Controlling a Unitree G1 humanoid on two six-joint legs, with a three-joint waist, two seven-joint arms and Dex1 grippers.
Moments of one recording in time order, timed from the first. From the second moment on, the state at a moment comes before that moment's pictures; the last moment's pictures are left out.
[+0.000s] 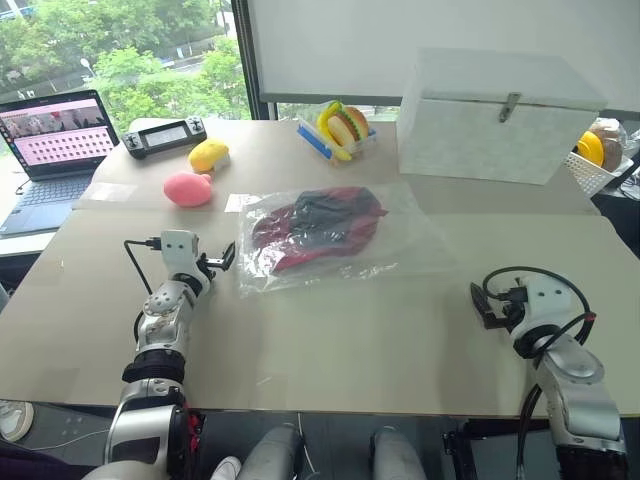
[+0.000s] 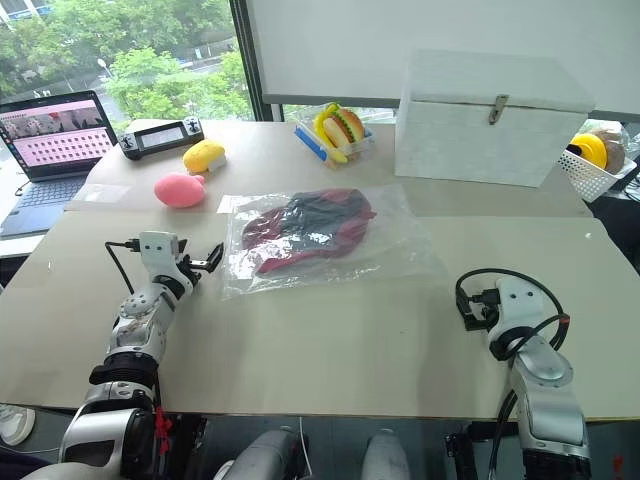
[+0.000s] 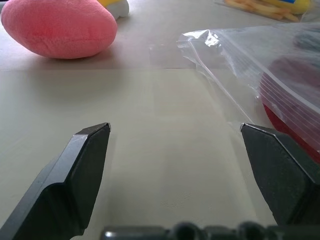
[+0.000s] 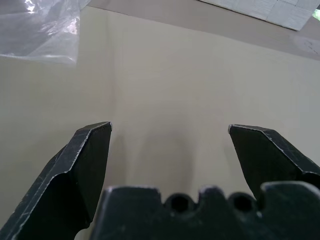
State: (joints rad) left arm -0.54 0.35 0.24 0.68 -0.22 -0.04 -0.37; right arm -0.01 -0.46 -0.30 -0.11 0.16 0.30 0.28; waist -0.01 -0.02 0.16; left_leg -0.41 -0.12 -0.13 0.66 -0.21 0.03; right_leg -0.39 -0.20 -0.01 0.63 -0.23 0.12
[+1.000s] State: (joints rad) left arm -0.47 0.92 0.14 0.30 -0.42 0.41 -1.28; right arm -0.17 -0.82 0.25 -0.75 0.27 0.64 0.35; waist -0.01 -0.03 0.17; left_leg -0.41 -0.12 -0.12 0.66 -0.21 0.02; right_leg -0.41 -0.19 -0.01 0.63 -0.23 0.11
